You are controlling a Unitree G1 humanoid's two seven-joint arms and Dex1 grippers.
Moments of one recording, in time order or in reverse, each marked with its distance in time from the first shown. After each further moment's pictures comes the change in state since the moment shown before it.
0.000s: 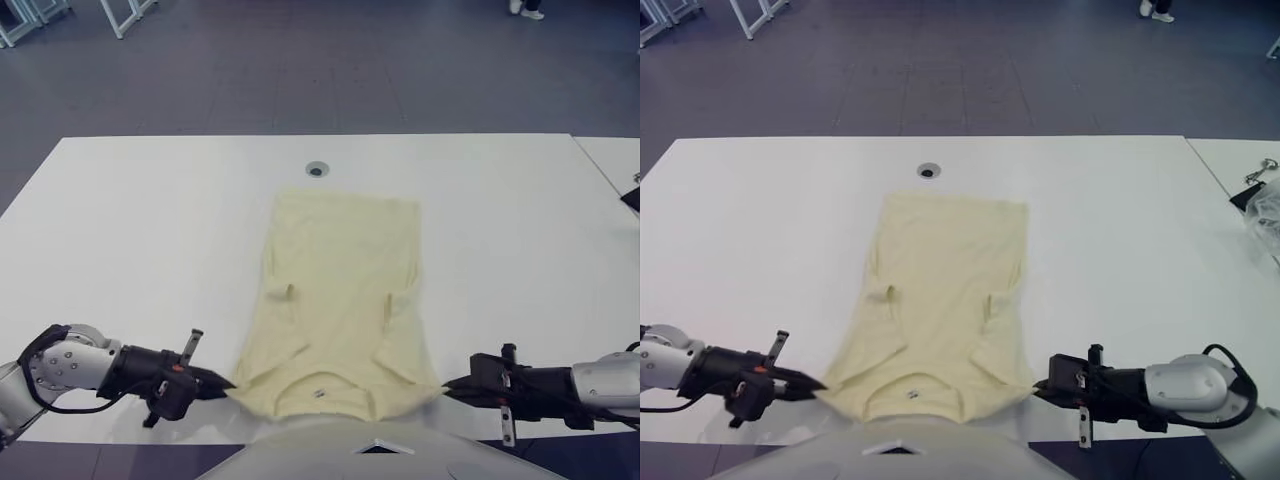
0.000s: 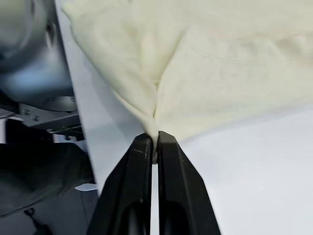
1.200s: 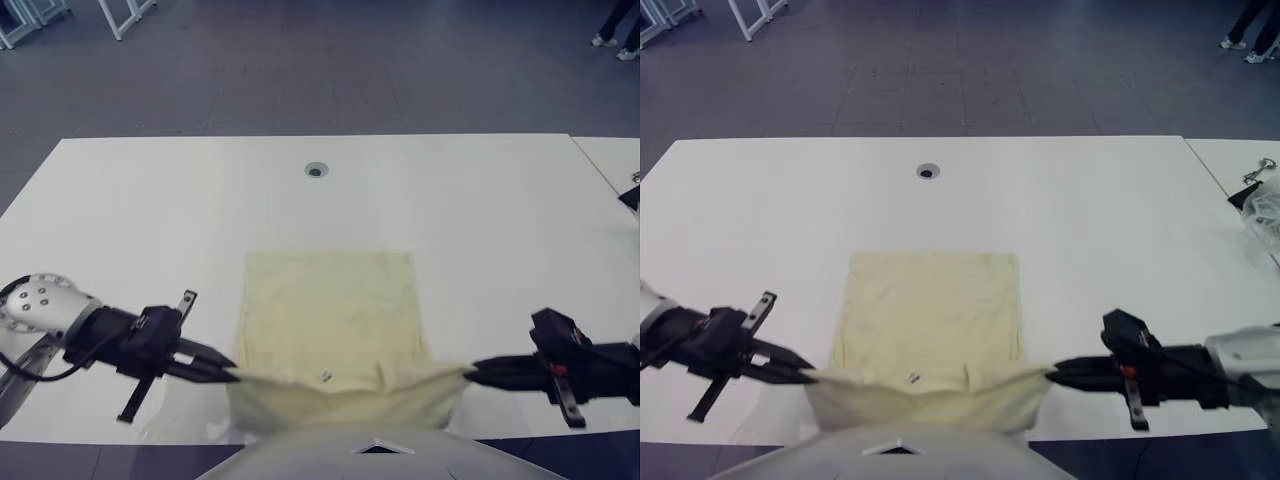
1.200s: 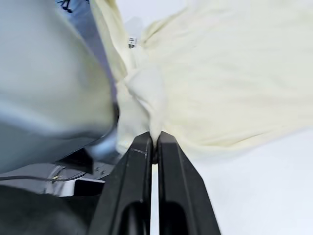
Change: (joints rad) left arm -0.212 -0.287 0.402 -0.112 -0.326 0.857 -0.382; right arm -0.334 0.174 -0.127 0.266 0.234 0.194 0.256
